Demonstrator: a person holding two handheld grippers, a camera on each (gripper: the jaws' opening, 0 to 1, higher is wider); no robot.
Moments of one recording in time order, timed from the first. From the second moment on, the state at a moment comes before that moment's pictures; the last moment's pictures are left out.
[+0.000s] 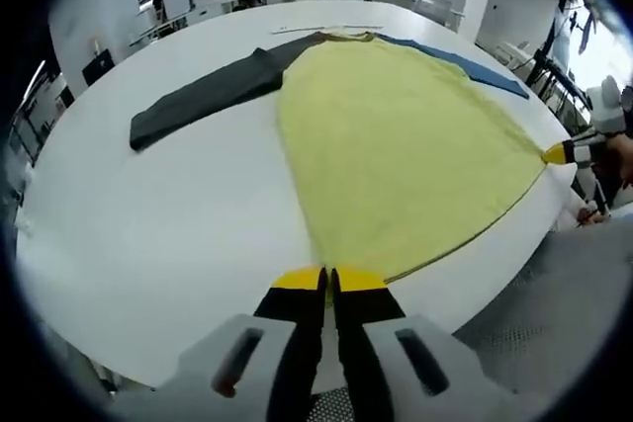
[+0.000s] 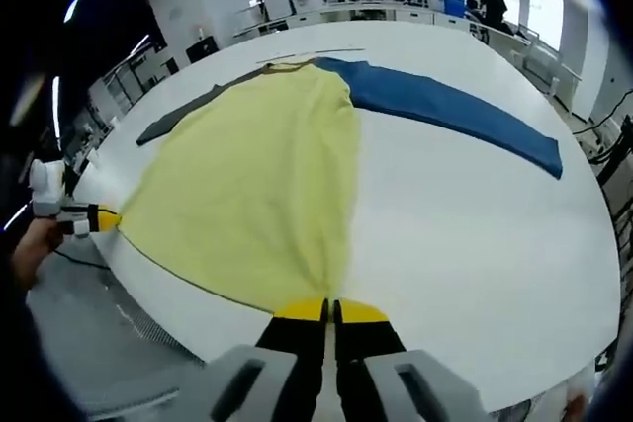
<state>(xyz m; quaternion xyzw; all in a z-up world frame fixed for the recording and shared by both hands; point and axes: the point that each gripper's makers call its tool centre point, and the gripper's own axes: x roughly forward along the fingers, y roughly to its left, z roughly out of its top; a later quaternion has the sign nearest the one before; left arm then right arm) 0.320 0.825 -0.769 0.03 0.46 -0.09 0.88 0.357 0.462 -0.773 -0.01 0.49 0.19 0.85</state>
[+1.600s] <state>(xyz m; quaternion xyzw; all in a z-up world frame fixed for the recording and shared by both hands) 0.335 0.817 -0.736 0.03 0.37 -0.12 0.92 0.367 0.465 -0.742 0.02 0.42 0.25 0.87</state>
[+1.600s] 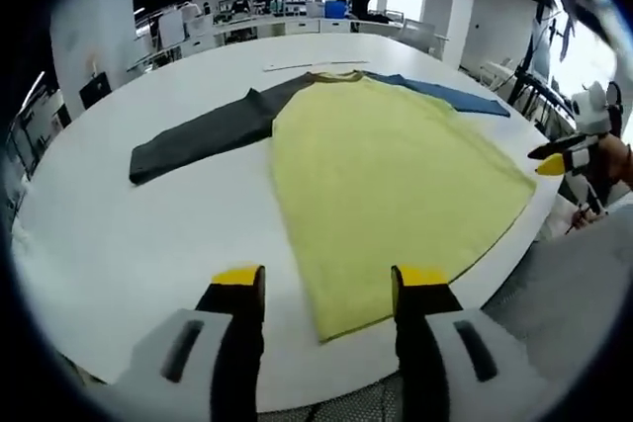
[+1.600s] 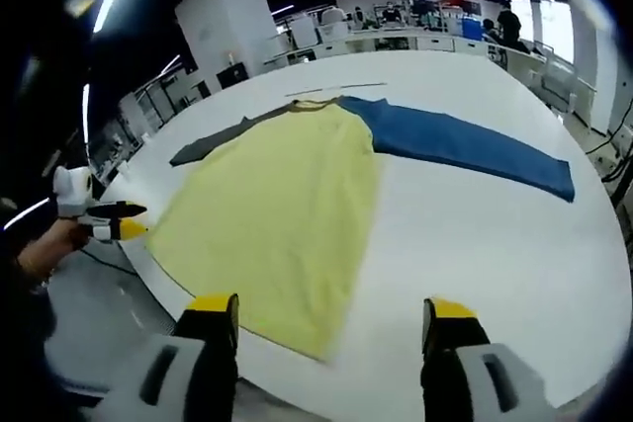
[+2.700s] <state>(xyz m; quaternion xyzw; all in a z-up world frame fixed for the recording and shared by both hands) 0.356 0.805 -0.698 0.04 0.30 -0.15 0.94 0.482 0.333 -0.703 0.06 0.35 0.11 0.93</state>
